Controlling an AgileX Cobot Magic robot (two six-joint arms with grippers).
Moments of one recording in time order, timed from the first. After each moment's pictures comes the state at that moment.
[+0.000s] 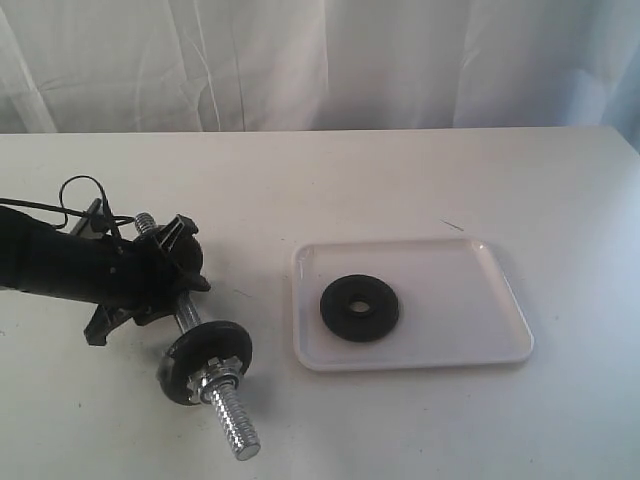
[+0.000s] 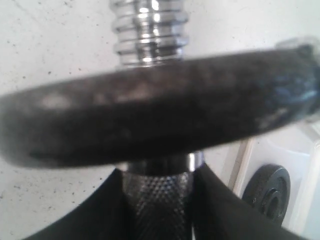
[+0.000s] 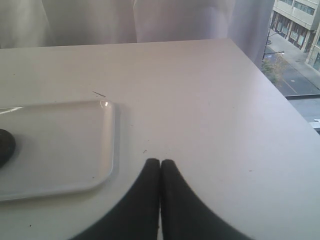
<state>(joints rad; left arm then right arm) -0.26 1.83 -0.82 -1.68 0.46 0.77 -0.05 0.05 -0.01 0.04 0.31 0.02</state>
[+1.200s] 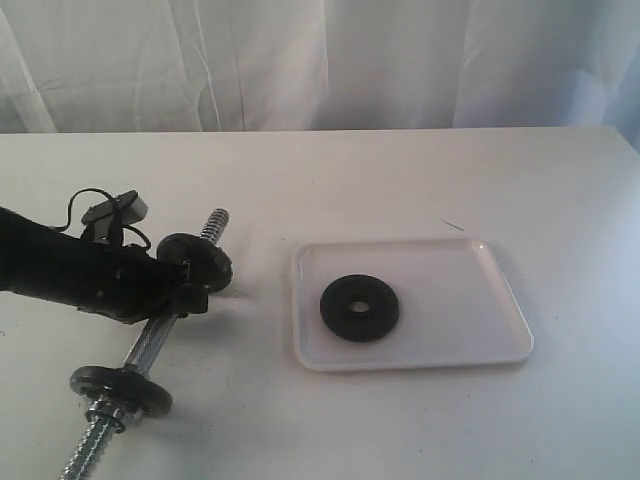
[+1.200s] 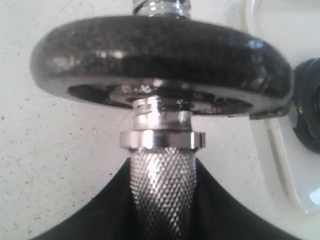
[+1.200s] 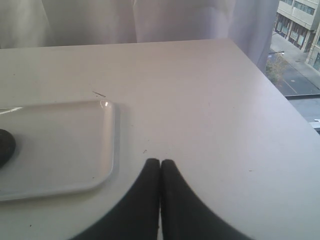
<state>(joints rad) -0.26 1.81 -0.82 -1.53 0.49 1.28 -0.05 0.05 -0.01 0.04 0.31 0.02</state>
